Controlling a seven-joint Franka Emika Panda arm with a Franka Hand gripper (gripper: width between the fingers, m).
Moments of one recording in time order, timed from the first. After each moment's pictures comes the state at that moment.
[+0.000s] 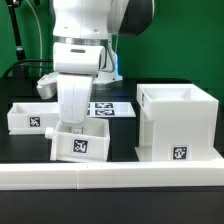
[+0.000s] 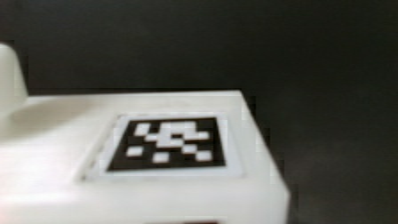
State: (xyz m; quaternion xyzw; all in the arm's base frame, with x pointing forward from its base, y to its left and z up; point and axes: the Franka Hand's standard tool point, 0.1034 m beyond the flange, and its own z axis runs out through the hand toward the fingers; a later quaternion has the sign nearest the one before) arm 0.530 -0.056 0.027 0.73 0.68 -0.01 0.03
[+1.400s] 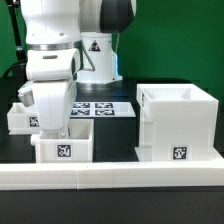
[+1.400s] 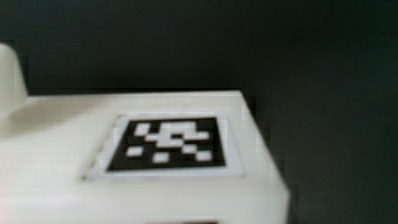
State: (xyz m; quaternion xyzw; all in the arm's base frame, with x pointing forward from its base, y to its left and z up) arm 0.521 -0.082 0.018 0.73 0.68 0.02 -0.02
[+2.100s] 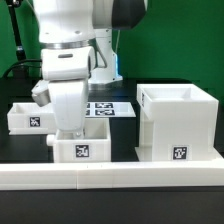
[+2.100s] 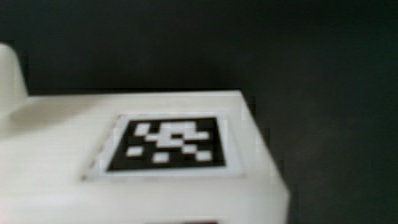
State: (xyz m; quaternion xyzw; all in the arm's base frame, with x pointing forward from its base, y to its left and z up) arm 0.538 -0.047 0.027 0.72 0.69 0.03 -0.03
